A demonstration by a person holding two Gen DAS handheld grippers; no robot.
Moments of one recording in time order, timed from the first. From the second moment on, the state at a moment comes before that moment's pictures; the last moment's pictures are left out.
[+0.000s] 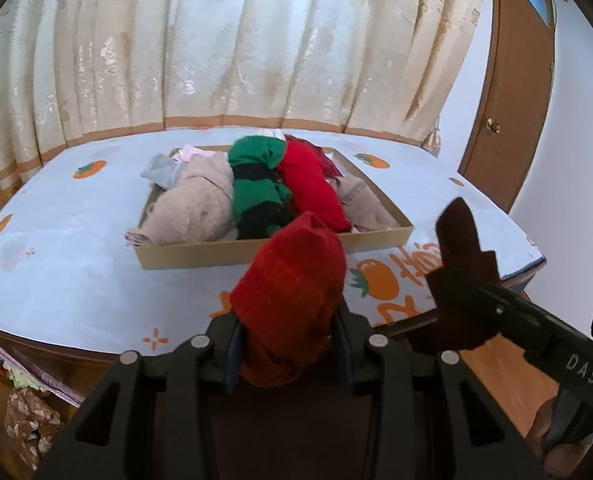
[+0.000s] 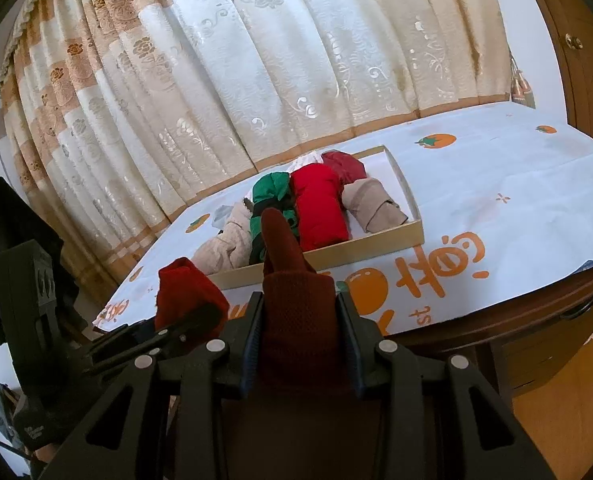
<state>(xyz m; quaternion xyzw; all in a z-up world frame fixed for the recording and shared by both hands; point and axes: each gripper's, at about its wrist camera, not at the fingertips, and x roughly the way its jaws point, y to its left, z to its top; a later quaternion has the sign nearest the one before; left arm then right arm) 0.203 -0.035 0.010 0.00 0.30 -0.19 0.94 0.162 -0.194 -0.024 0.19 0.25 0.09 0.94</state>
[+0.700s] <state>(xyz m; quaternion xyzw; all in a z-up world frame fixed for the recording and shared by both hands) 0.213 -0.021 0.023 0.01 0.27 -0.15 0.95 0.172 -0.181 -0.009 0.16 0.24 0.10 0.95</state>
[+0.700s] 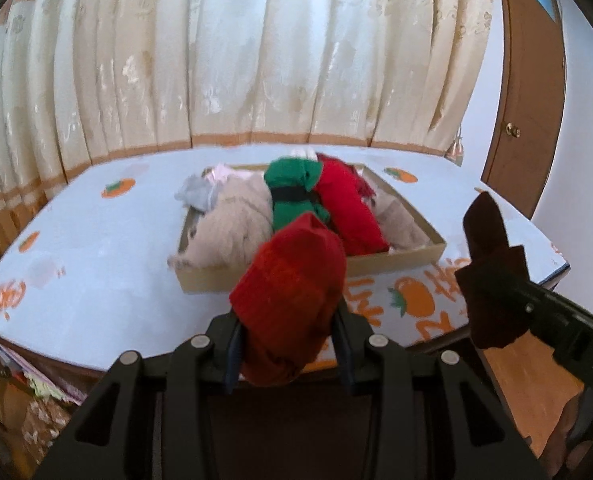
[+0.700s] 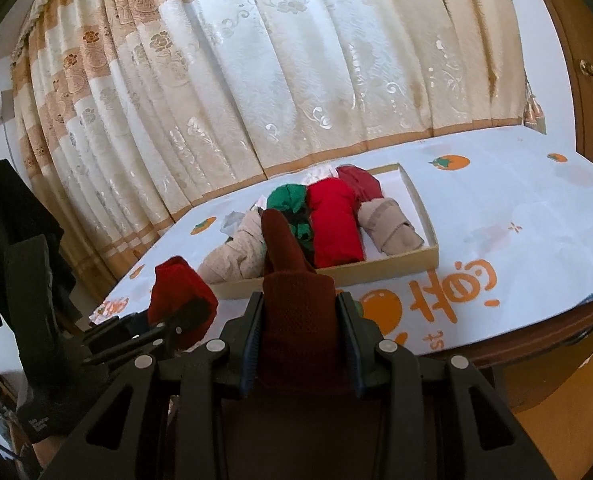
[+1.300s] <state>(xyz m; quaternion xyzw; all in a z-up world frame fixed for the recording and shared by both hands) 0.244 -0.024 0.047 0.00 0.25 -0.17 0.95 0.206 -0.183 0.014 0.15 0.22 0.10 0.96</state>
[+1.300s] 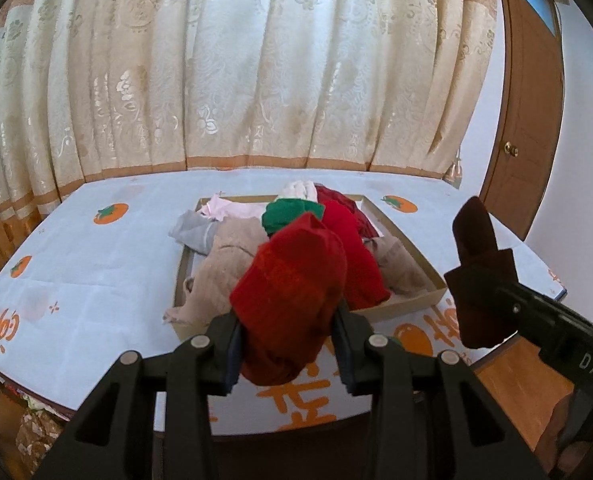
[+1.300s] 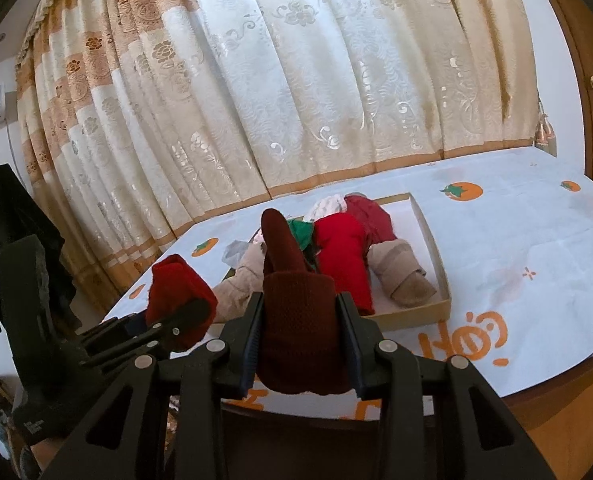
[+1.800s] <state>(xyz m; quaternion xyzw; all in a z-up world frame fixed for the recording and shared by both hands) 0.267 -0.094 0.059 0.01 0.27 -0.24 0.93 0.221 -0.228 0.016 0.16 0.22 0.05 0.96</state>
